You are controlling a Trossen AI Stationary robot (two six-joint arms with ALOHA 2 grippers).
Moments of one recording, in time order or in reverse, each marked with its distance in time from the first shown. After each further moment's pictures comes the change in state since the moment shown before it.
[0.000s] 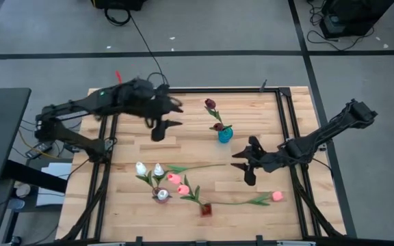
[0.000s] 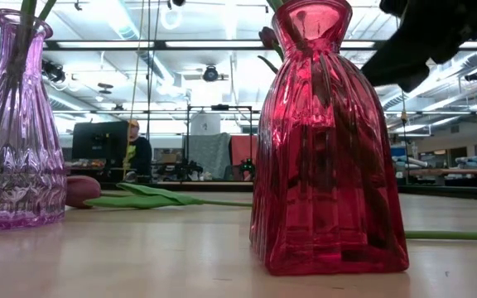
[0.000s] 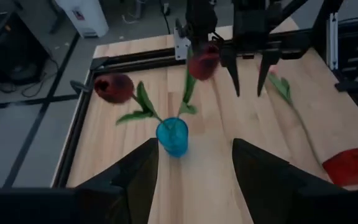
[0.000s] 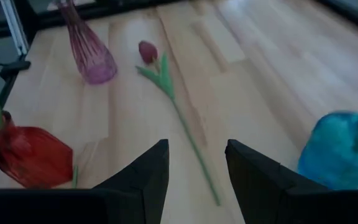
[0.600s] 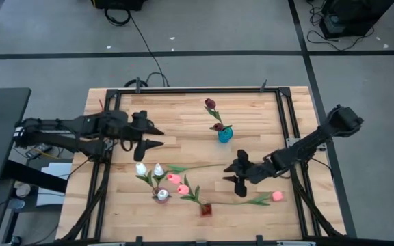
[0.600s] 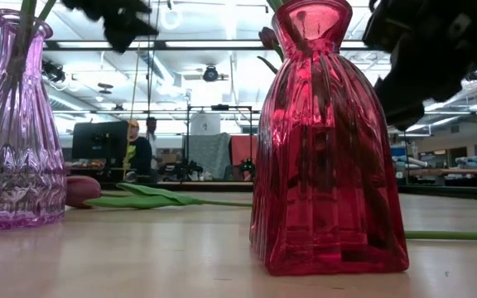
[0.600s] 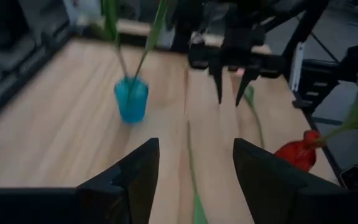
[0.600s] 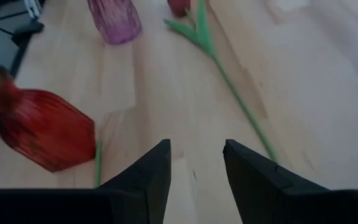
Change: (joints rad) left arm -0.159 -0.487 -0.709 0.367 -0.079 -0.376; right arm 0.023 0.312 0.000 0.243 -0.111 0.083
